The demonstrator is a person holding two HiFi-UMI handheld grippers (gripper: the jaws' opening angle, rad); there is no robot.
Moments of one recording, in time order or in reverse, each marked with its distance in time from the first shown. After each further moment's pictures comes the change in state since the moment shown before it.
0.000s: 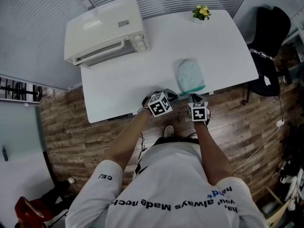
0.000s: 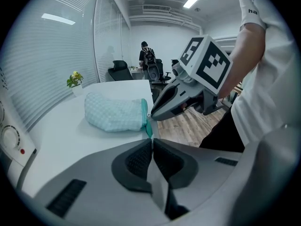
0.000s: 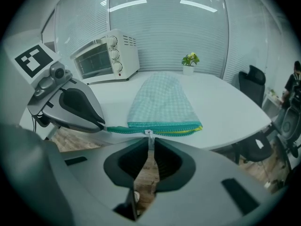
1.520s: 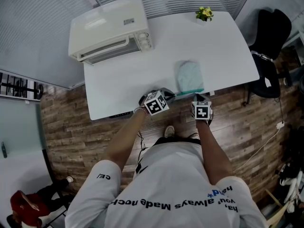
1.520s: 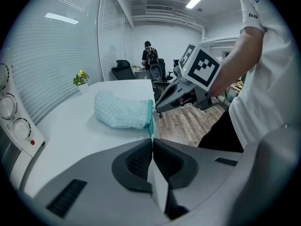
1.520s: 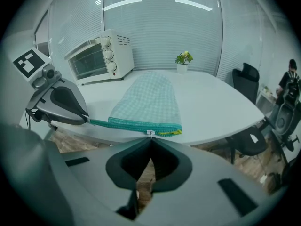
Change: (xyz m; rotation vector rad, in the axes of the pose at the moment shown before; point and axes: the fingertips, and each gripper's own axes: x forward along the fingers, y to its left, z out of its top) left arm -0.028 0.004 -0.013 -0.022 0.003 0.025; right arm -0.005 -0.013 -0.008 0.044 0.013 -0.050
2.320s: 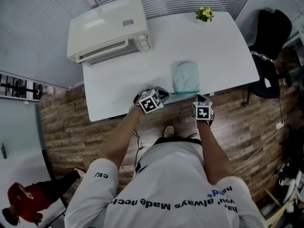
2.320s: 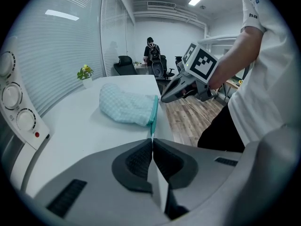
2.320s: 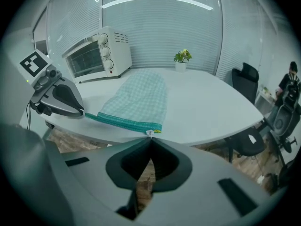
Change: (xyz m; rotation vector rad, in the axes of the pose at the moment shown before) left arm -0.010 0.023 -0.024 -0.011 0.046 0.006; right arm 0.005 -0.013 -0.001 -0.007 0.022 -0.019
